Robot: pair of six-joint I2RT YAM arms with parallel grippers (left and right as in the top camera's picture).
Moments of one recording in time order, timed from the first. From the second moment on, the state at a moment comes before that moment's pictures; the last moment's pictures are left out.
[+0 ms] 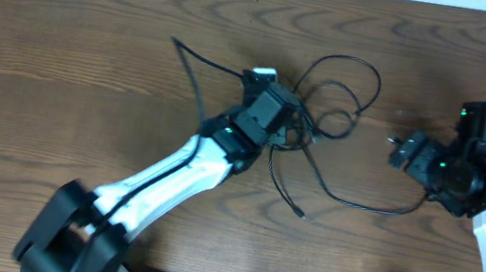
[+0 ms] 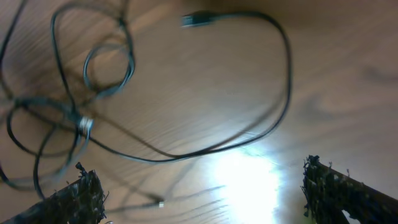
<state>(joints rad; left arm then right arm) -0.67 1.62 1.05 -0.31 -0.27 -0.67 0.03 1.24 1.17 -1.13 -0.07 0.55</state>
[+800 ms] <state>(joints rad) -0.65 1.39 1.05 -0.40 -0.26 -0.66 0.33 1.45 0.75 -0.27 -0.44 0.16</state>
